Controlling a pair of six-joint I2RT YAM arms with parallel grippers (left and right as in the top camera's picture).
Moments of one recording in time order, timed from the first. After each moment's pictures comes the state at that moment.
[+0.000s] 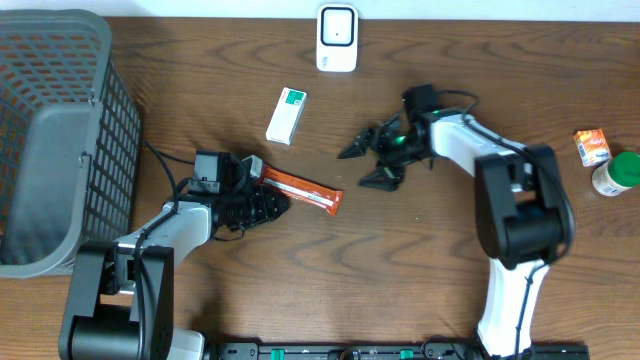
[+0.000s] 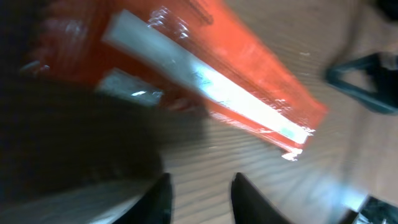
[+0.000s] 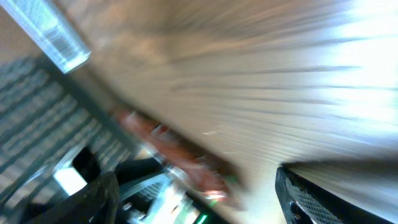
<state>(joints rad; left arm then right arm) -0.11 1.63 0.64 -0.19 0.61 -0.44 0.22 2.15 1.36 -0.66 -0.79 0.76</state>
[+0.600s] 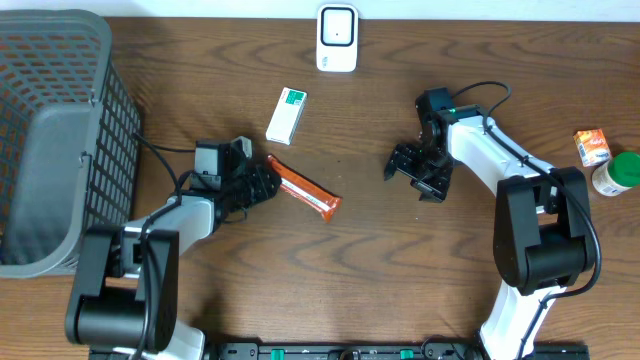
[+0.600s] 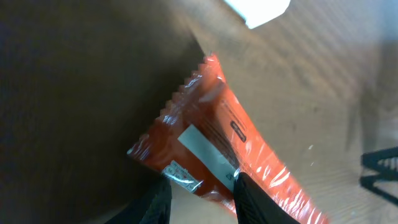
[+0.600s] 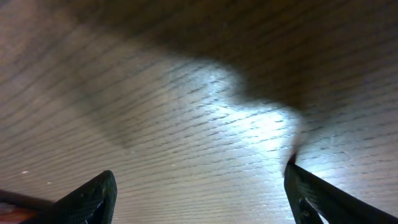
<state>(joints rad) -0.11 1.72 0.67 0.09 0.49 -0.55 0.22 2.01 1.32 -0.89 -0.25 0.69</state>
